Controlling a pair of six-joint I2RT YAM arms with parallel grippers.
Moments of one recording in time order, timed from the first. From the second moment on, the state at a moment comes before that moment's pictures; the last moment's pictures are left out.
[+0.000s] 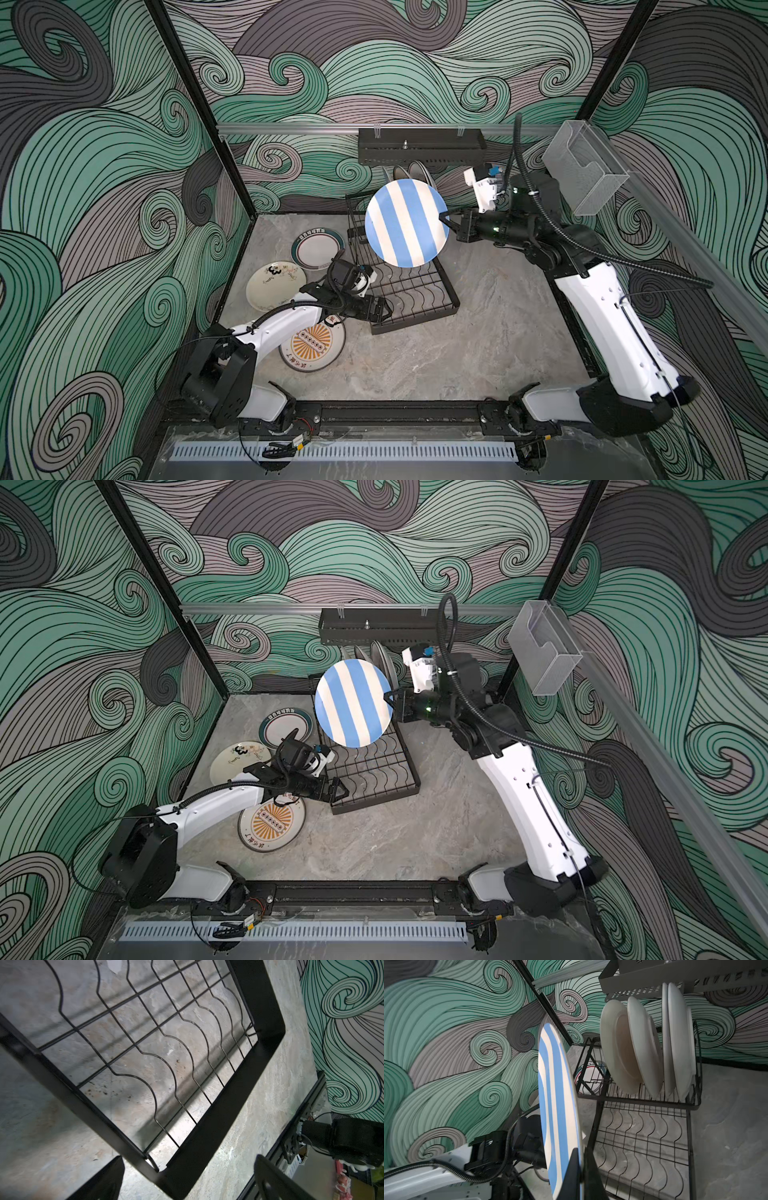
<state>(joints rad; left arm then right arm) -0.58 1.42 0.87 -0.42 0.43 -0.35 0.51 1.43 1.89 -0.89 -0.26 0.29</state>
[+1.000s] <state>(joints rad) -0.56 1.26 0.81 -0.48 0.28 -0.36 0.81 2.06 2.59 -1.02 0.74 -0.10</state>
